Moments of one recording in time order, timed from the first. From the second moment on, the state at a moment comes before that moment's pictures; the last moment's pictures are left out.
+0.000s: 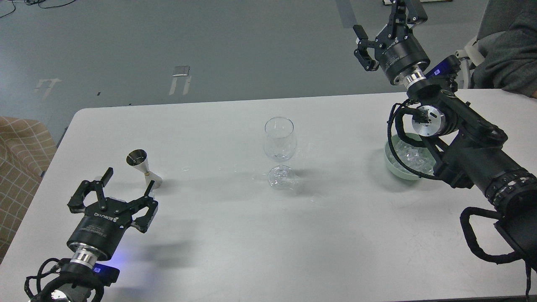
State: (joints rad) left arm 0.33 0.01 -1.74 -1.63 0.03 -0.17 0.32; right arm 0.92 -0.10 0.92 0.53 -0.44 0.34 0.45
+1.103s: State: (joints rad) left arm -0.07 -0.01 -1.73 -1.11 0.10 -0.16 0.26; right arm 0.91 -0.10 0.92 0.52 -0.44 0.33 0.45
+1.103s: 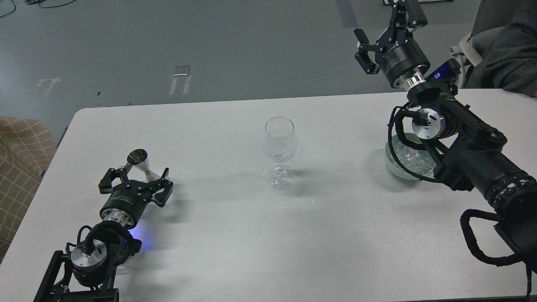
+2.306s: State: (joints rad) left arm -0.11 0.00 -1.74 -1.02 0.08 -0.22 0.24; right arm 0.90 -0.10 0.92 0.53 -0.44 0.33 0.45
